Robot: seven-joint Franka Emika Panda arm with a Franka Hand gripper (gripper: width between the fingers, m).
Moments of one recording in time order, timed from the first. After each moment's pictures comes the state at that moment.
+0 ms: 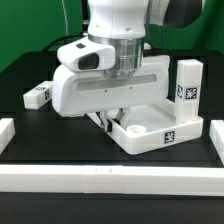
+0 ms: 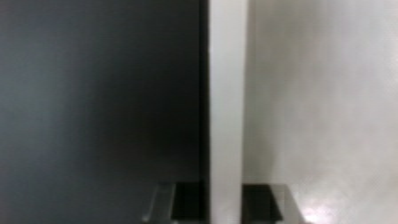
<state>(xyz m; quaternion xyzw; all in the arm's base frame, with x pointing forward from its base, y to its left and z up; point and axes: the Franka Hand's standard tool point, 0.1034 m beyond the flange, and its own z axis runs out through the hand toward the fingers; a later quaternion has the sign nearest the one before) 0.541 -0.041 0.013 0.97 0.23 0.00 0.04</state>
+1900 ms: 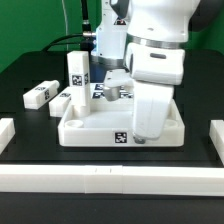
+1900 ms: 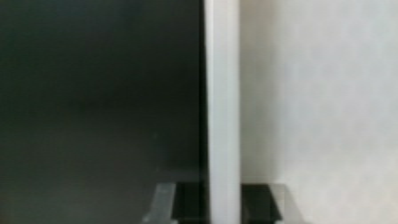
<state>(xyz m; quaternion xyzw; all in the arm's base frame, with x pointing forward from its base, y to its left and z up) 0.589 0.014 0.015 0.73 0.68 -0.03 0.07</state>
